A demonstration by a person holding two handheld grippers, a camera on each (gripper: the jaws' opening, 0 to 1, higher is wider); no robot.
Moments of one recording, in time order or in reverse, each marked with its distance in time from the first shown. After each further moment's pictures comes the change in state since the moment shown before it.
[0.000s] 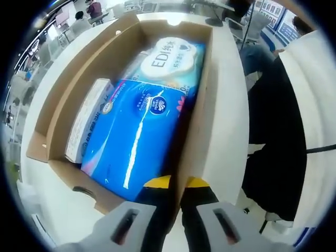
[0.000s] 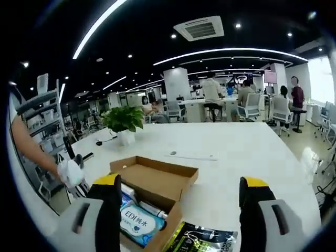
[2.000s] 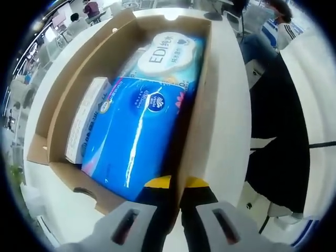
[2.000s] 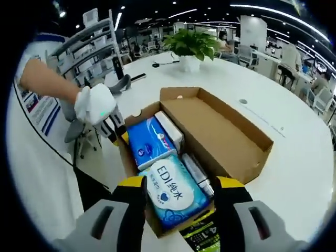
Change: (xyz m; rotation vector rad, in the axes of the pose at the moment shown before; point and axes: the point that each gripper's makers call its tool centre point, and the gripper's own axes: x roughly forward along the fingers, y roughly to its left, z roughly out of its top) left arm 0.002 0.000 -0.003 0.021 0.040 0.024; right arm 0.057 0.087 -0.092 -0.388 0.558 0.481
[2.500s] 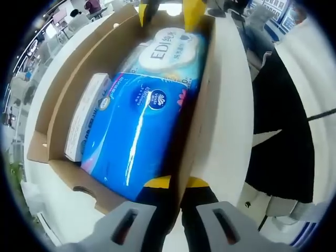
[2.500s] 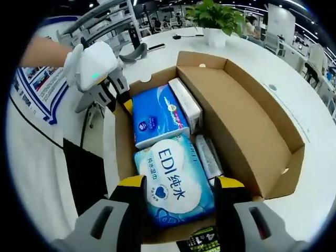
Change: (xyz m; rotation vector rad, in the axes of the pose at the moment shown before) left arm 0.001 0.001 -0.003 -0.021 0.044 0.003; right arm 0.063 0.013 -0.030 -0.114 0.173 0.180
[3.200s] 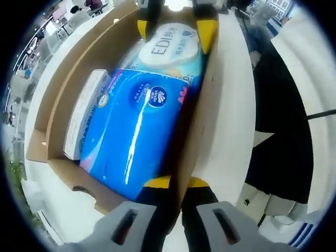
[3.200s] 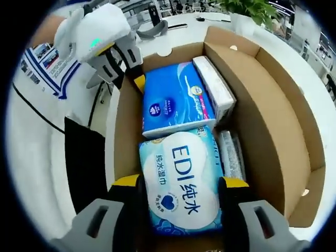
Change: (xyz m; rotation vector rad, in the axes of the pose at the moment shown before) left arm 0.000 0.000 0.000 -0.012 0.037 0.006; right arm 0.035 0.017 -0.017 -0.137 0.202 0.051
